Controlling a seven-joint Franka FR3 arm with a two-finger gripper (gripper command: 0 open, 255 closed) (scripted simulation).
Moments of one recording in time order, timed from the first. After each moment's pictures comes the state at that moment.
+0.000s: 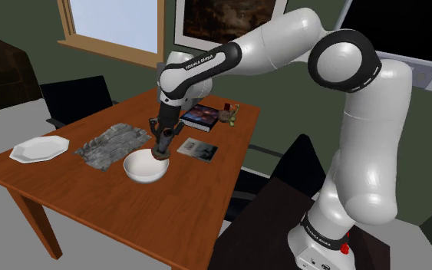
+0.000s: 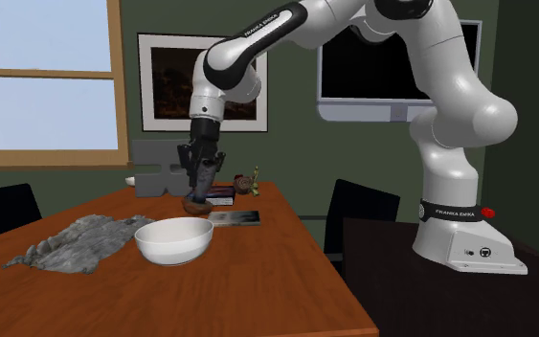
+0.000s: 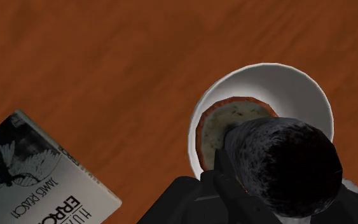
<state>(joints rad) 0.31 0.32 -0.11 -1.88 0.27 2.25 0.40</state>
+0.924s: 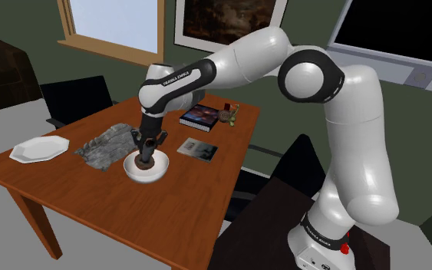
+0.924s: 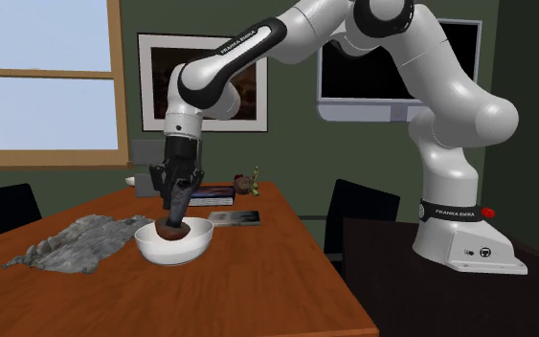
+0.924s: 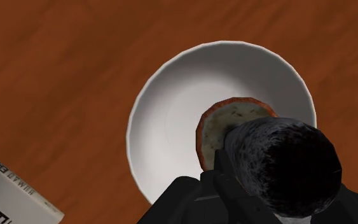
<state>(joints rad) 0.35 0.52 -0.08 -1.70 0.28 2.28 0.46</state>
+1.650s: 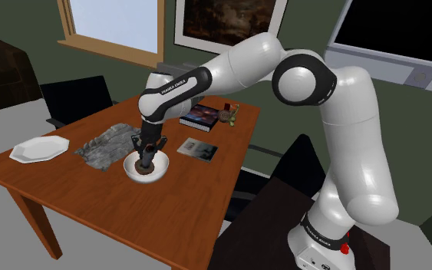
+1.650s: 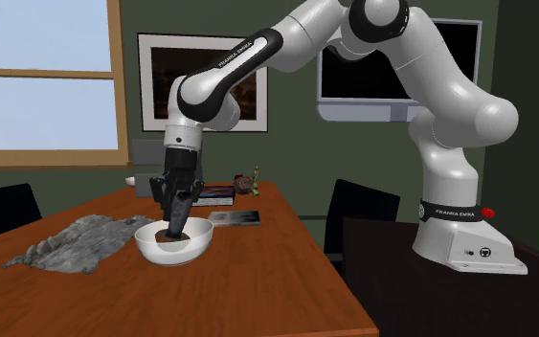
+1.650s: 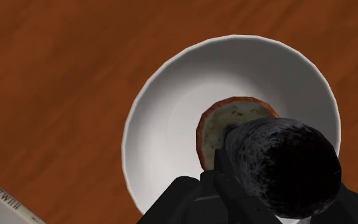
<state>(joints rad) 0.34 0.57 -0.07 -1.71 0.29 2.33 0.45</state>
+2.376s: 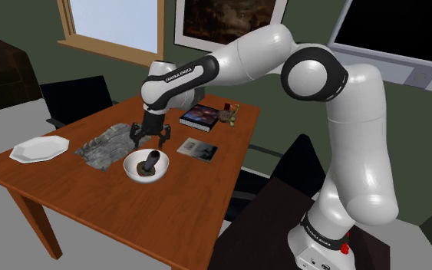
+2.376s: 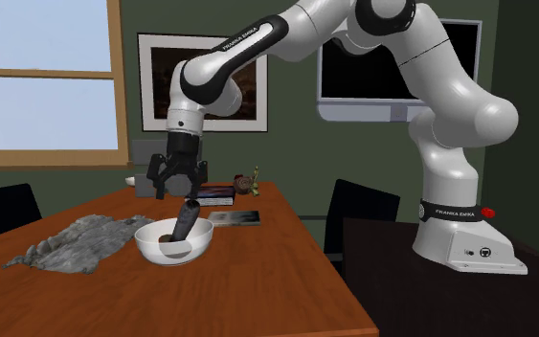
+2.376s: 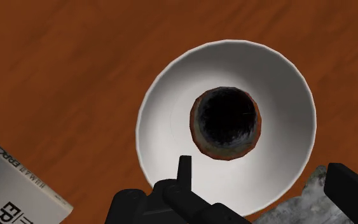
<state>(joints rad) 0.34 0.50 -0.08 -1.71 0.28 2.26 0.46</state>
